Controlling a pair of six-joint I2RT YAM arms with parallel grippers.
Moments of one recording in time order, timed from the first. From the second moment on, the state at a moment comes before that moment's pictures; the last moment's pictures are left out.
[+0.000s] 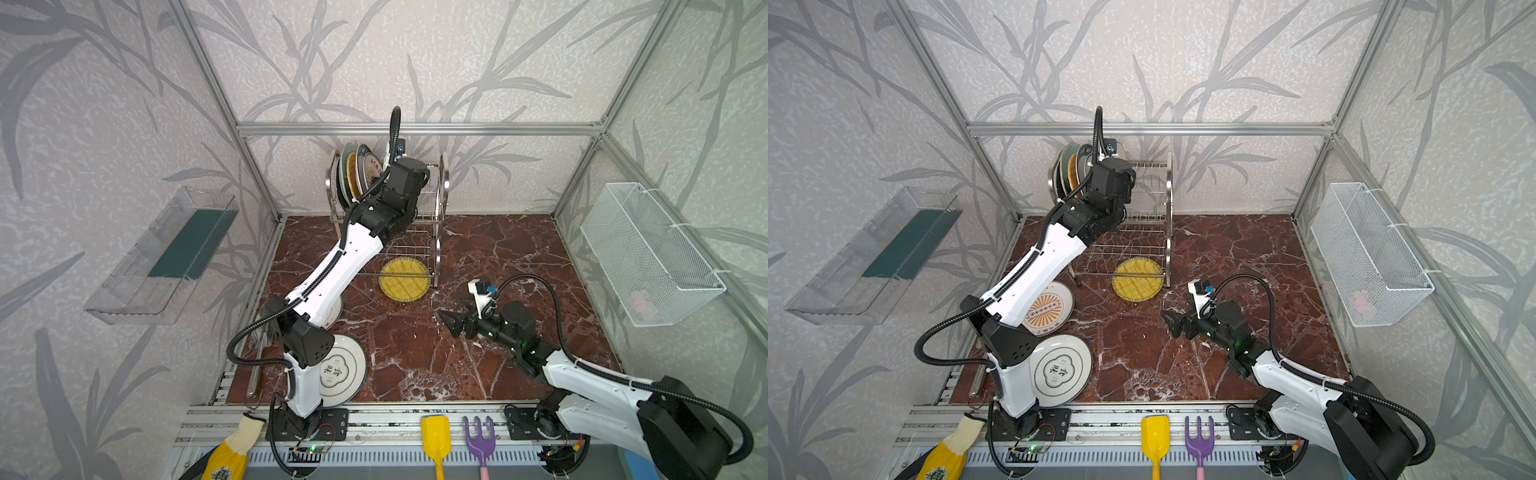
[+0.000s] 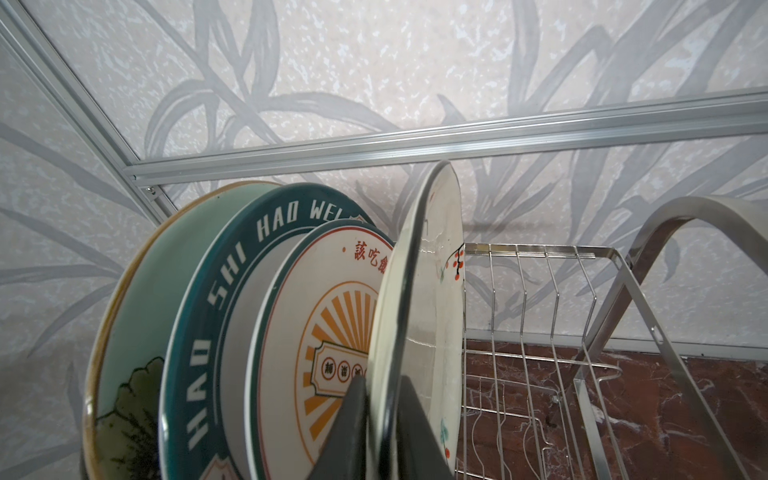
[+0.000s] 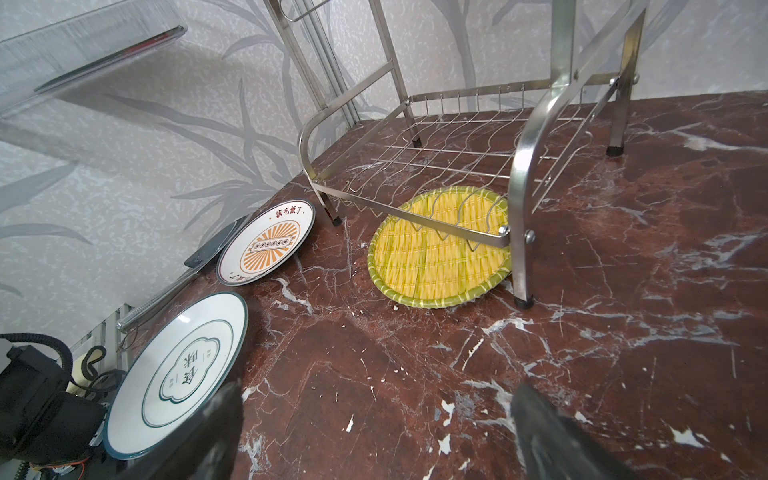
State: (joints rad) left arm -0.65 1.89 2.18 -0.62 -0.86 -0.11; right arm 0.63 1.08 0.30 0.54 -0.24 0.35
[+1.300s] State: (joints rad) left arm -0.63 1.56 2.03 -0.75 -0.46 -0.25; right arm 0.63 1.08 0.31 0.51 -0.16 0.36
